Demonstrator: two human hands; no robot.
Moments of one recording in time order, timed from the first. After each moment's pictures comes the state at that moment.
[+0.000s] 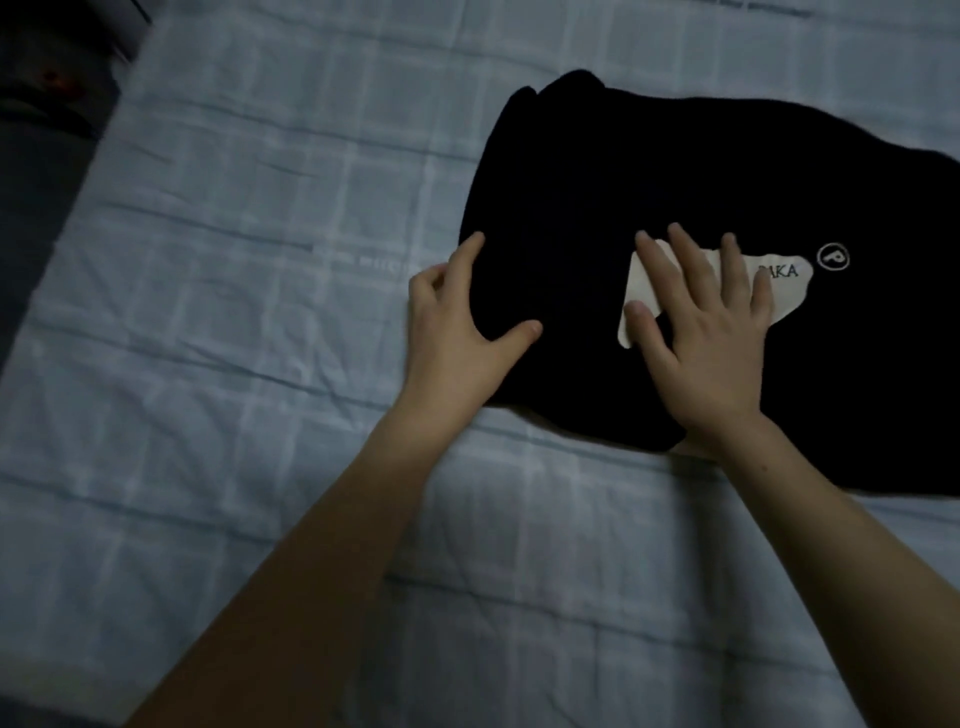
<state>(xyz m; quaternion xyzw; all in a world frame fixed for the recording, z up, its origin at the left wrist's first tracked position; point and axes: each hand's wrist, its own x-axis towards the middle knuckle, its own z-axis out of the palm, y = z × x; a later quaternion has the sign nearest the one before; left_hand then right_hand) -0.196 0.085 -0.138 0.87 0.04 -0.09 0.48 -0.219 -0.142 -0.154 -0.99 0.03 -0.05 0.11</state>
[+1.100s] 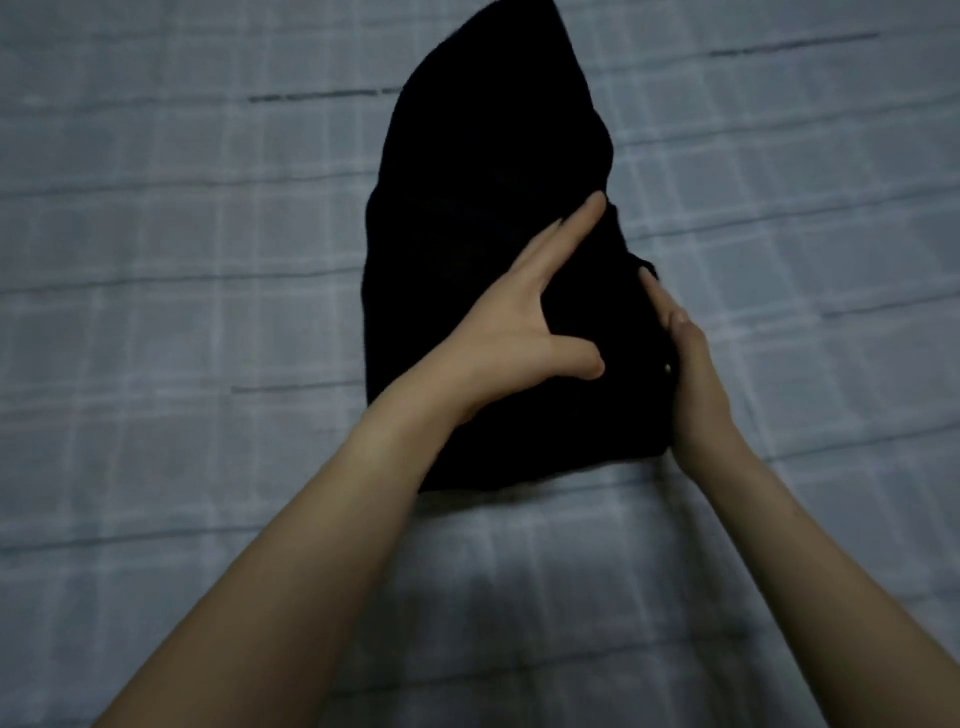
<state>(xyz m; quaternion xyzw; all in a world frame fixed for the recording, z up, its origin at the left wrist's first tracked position) -0.221 -0.240 -0.044 0.73 -0.29 -0.30 0.54 -0.319 -0.400 -0.116 -0.73 0.20 -0.08 0.65</state>
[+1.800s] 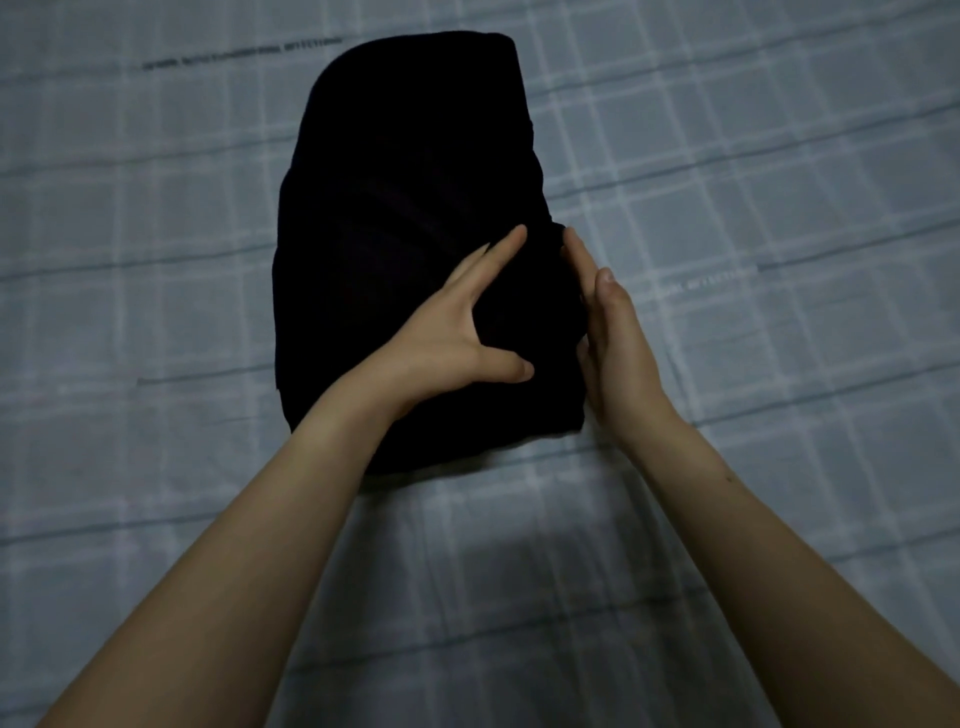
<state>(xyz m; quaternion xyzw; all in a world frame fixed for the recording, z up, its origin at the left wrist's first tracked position) -0.234 -0.279 -0.095 0.79 -0.26 -0.33 0.45 -0.328 -0.424 -0.125 -0.62 0.16 -0.04 0.77</state>
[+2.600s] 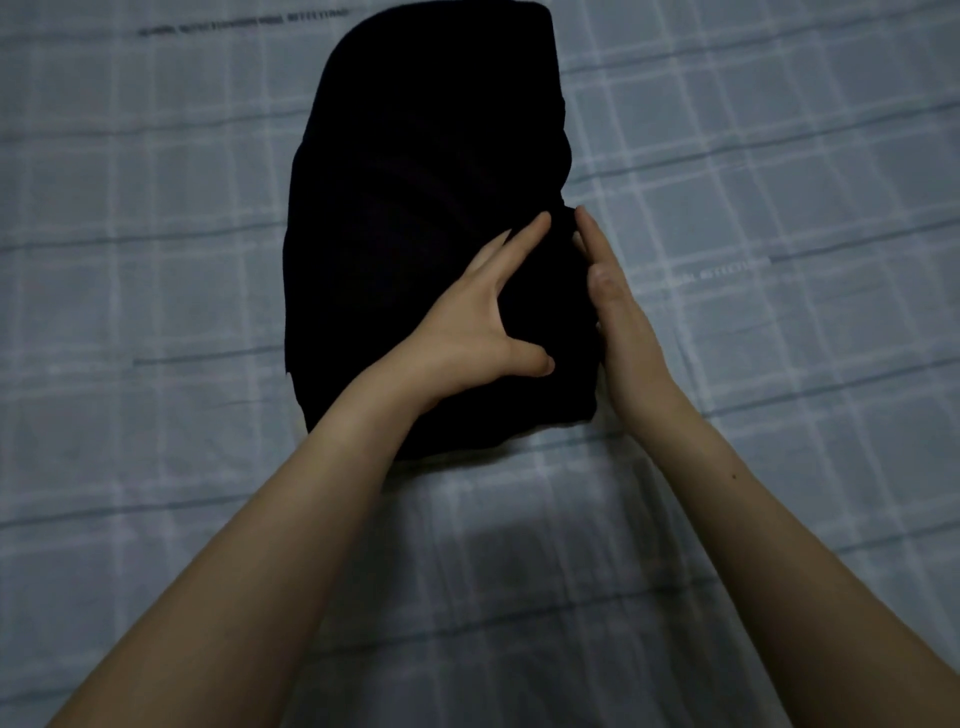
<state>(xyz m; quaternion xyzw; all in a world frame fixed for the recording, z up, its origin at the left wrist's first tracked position) -0.241 -0.281 -0.102 0.78 -0.27 -0.31 0.47 -0.329 -0.418 -0.120 -0.71 0.16 -0.06 0.69</state>
